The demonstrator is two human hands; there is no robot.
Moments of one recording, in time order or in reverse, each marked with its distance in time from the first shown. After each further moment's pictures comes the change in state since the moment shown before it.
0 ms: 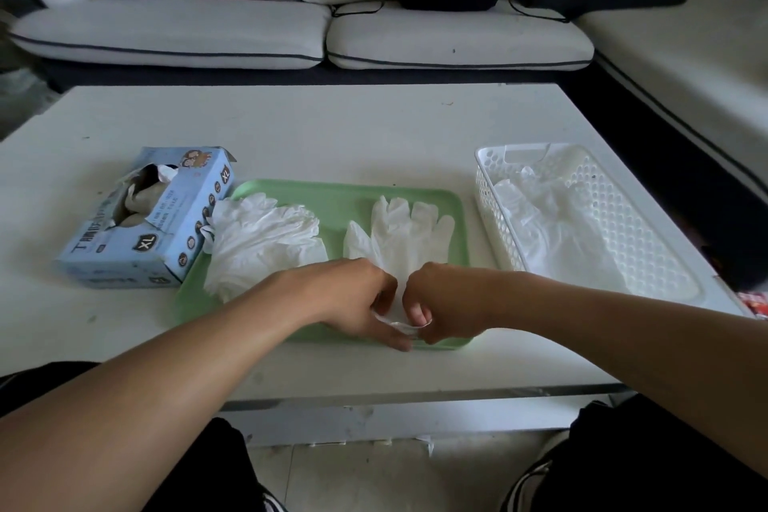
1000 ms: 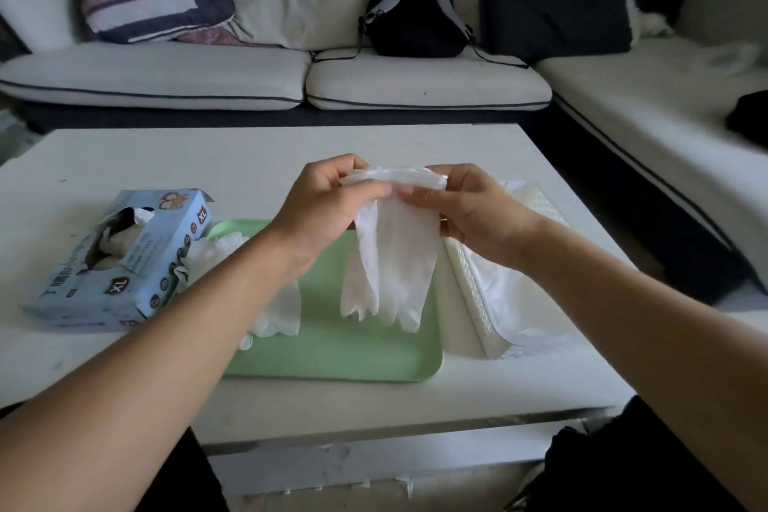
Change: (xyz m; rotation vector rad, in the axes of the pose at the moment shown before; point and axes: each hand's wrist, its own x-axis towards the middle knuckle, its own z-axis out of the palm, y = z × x) left_hand -0.009 0.040 -0.096 -1.216 0.770 0.187; right_hand -0.054 0.033 -0.092 1.301 0.621 -0.099
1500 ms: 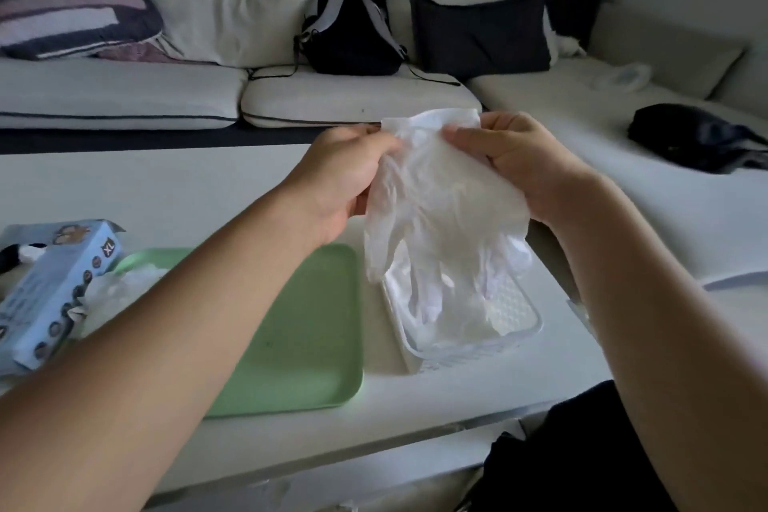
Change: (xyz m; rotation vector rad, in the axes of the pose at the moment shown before) left_hand 0.038 0.065 0.107 -0.117 -0.108 -0.123; right_hand -0.048 -0.062 -0.113 -0.061 0.371 -0.041
